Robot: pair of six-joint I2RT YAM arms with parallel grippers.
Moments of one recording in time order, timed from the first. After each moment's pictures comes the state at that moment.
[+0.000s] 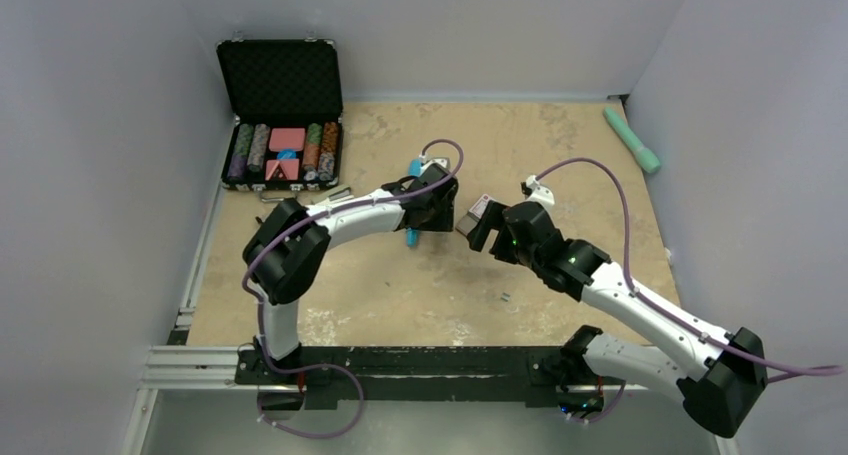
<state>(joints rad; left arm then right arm) -0.80 1.90 1.29 -0.34 -0.17 -0.66 0.73 0.98 0.74 -0.47 0.29 0.88</state>
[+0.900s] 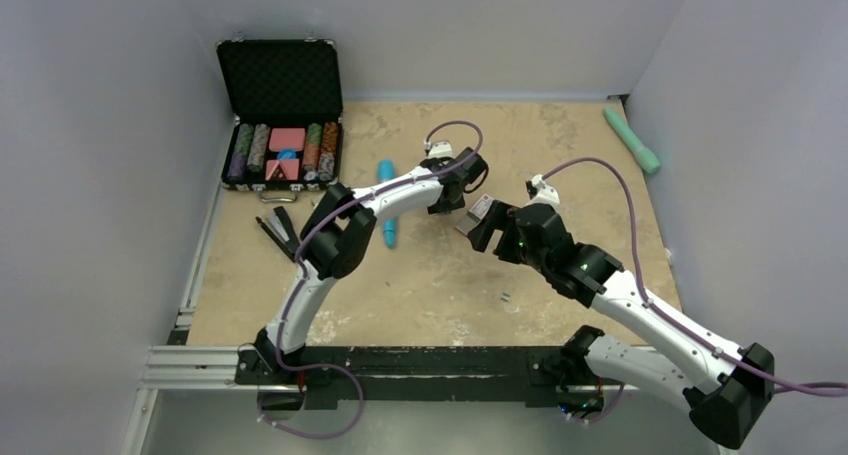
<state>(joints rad) -0.81 2.29 1.86 -0.73 -0.48 -0.97 0.73 0.90 0.74 -0.48 0.26 0.86</state>
